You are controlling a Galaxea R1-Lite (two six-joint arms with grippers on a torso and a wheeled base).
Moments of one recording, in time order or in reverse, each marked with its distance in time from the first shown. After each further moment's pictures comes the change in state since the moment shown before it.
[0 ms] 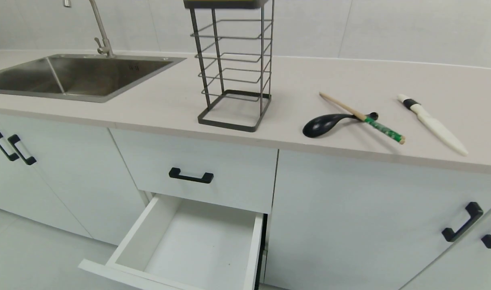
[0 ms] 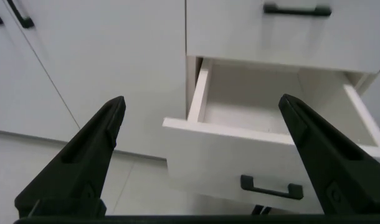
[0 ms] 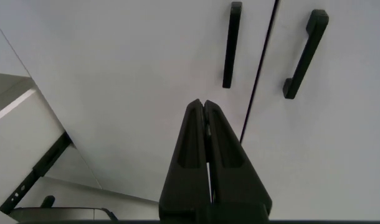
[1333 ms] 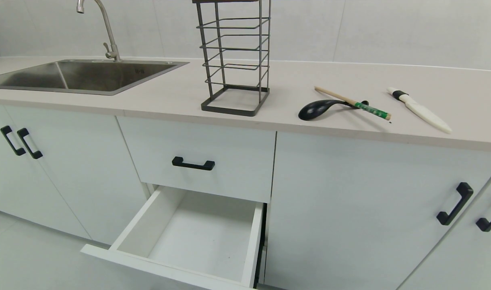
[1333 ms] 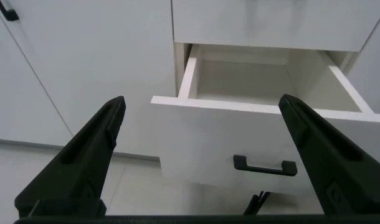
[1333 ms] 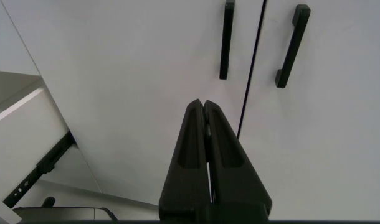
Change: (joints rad) left arm 0.003 0.012 -0.002 0.005 -0.056 0.010; right arm 0.000 0.000 0.000 0.000 0.000 0.001
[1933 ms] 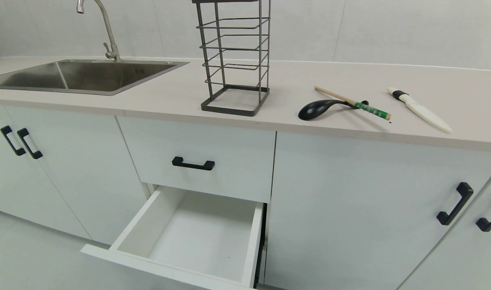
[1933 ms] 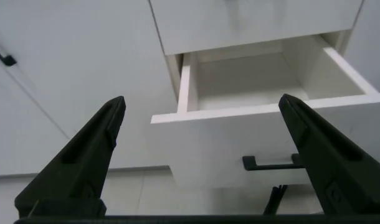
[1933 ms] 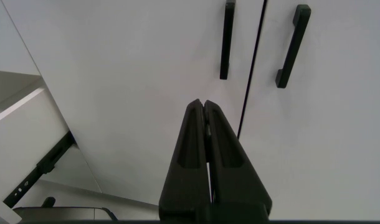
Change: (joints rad) left arm -0.053 0.126 -0.031 -0.083 -0.033 0.167; right arm 0.000 0.000 0.000 0.000 0.000 0.000
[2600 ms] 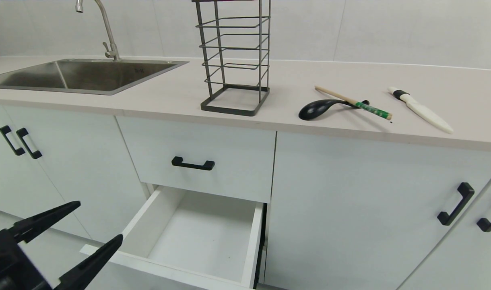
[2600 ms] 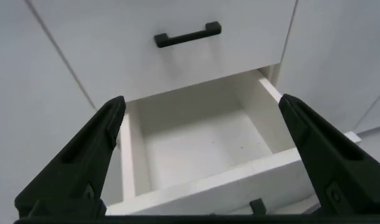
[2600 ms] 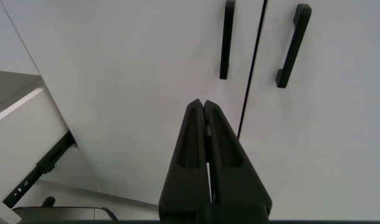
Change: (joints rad) left arm -0.229 0.739 -0.029 -0.660 -0.074 -0.055; right arm 0.001 0.000 0.000 0.000 0.000 0.000
